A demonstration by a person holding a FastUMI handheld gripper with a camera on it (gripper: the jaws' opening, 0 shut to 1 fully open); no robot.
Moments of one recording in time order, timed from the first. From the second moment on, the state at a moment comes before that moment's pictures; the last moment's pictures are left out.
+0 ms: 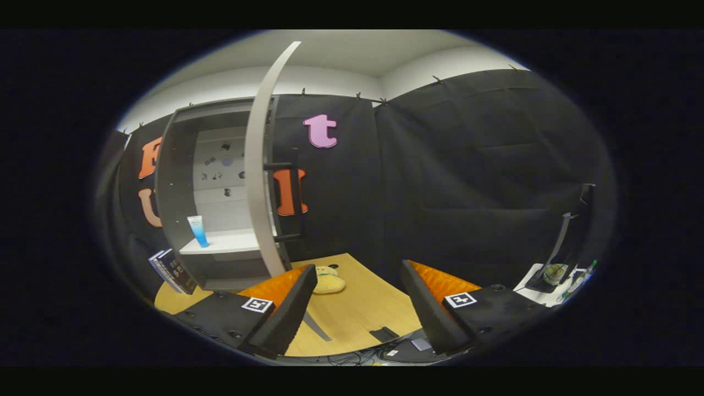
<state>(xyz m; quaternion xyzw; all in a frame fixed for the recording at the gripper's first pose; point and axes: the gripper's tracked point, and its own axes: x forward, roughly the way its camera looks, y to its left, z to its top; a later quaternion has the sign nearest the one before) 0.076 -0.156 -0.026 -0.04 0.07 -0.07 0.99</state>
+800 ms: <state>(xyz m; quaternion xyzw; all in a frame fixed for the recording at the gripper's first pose) 0.107 -0.153 -0.072 -0.04 0.09 -0.08 0.99</state>
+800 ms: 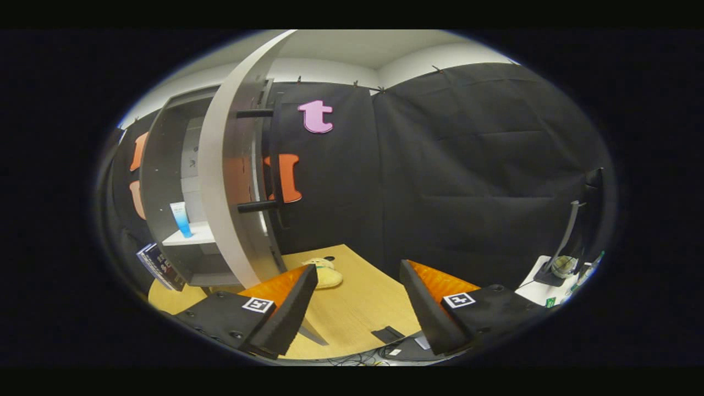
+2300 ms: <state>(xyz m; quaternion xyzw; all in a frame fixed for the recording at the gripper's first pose) 0.115 0.093 -0.128 -0.03 0.12 0.11 0.99</state>
